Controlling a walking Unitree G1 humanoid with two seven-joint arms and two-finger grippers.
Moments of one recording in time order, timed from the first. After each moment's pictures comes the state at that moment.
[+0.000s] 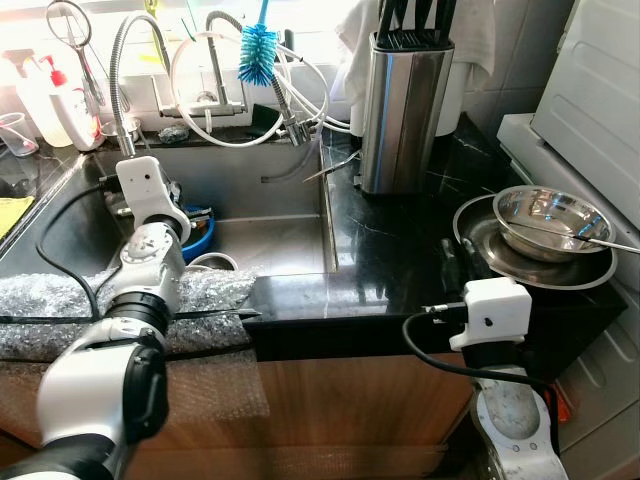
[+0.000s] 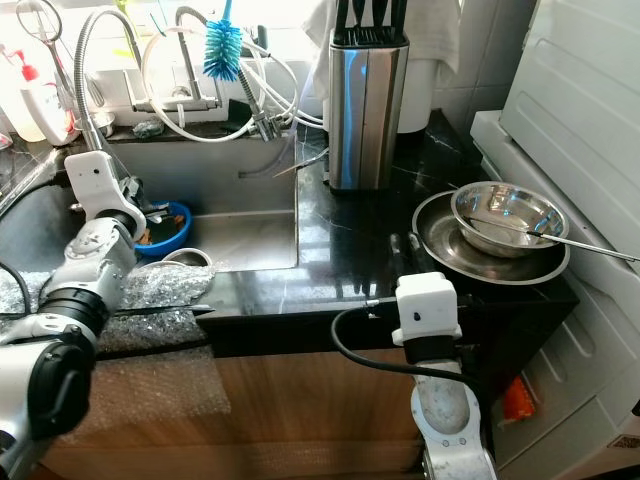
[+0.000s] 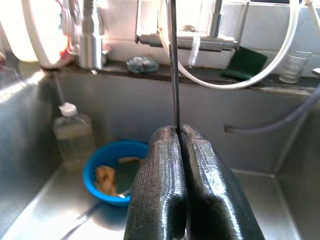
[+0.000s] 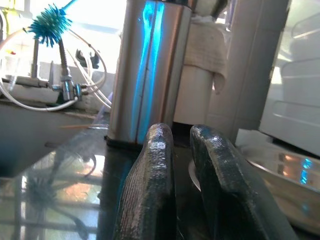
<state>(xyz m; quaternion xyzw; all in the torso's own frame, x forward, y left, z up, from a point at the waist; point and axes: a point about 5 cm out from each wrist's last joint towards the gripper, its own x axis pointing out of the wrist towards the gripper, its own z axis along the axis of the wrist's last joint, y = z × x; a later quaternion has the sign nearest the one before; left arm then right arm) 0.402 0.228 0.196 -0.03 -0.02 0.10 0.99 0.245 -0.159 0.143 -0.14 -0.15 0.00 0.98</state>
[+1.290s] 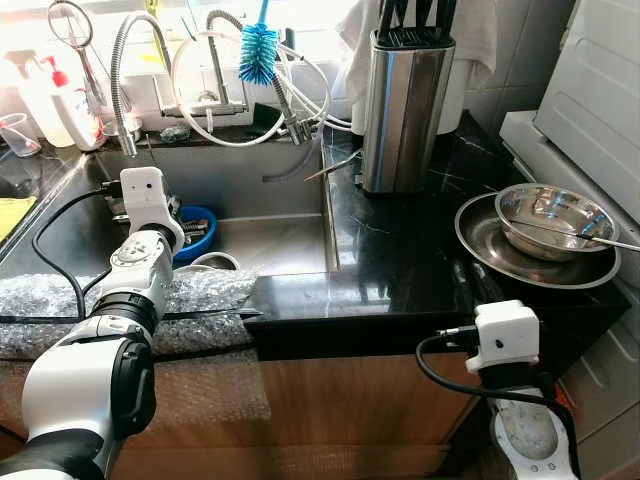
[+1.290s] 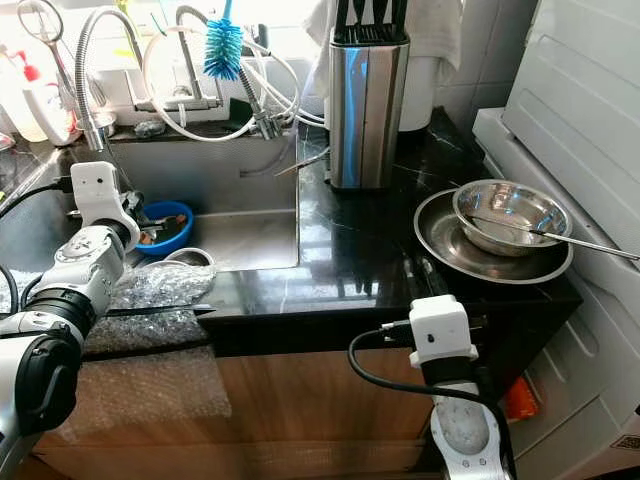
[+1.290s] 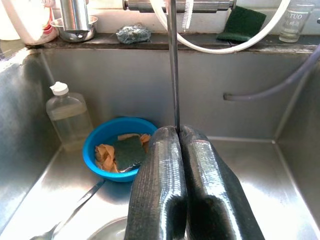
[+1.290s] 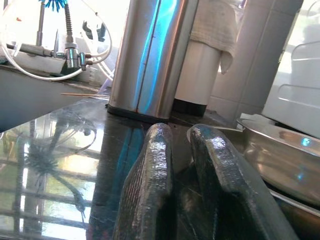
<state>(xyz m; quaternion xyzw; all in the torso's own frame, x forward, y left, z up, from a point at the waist) 0.399 0.229 0.176 -0.02 0.03 0.07 1.00 0.239 -0.173 0.124 -0.17 -0.12 0.01 0.98</state>
